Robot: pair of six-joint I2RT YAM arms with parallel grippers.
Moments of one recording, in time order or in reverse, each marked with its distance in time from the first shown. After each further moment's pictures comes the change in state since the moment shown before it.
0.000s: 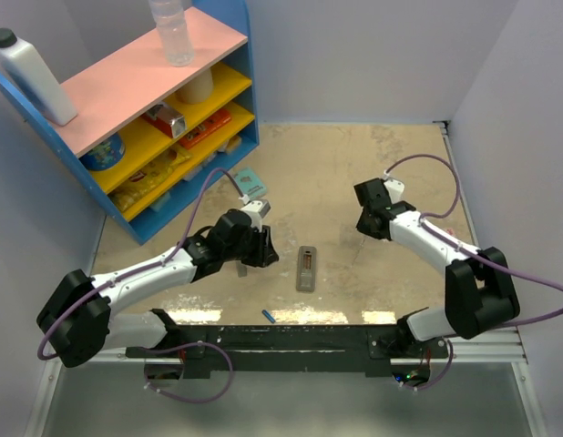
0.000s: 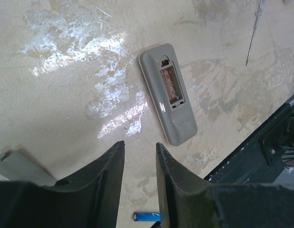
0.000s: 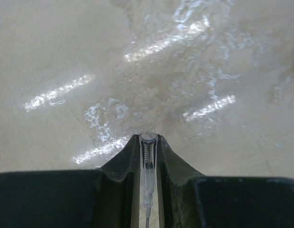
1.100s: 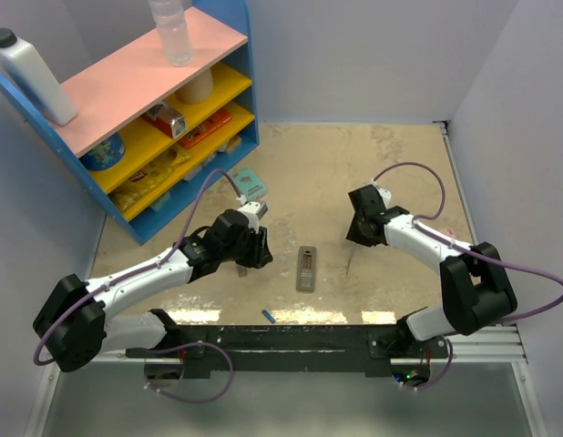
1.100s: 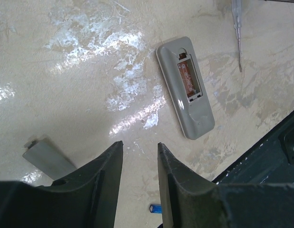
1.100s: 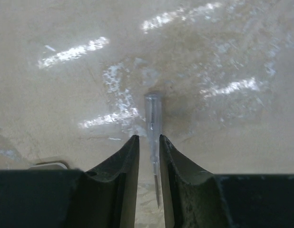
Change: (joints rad) left arm 0.015 -0.032 0.001 -0.073 -0.037 0.068; right arm 0.034 0.037 -0.067 0.111 -0.220 -0.063
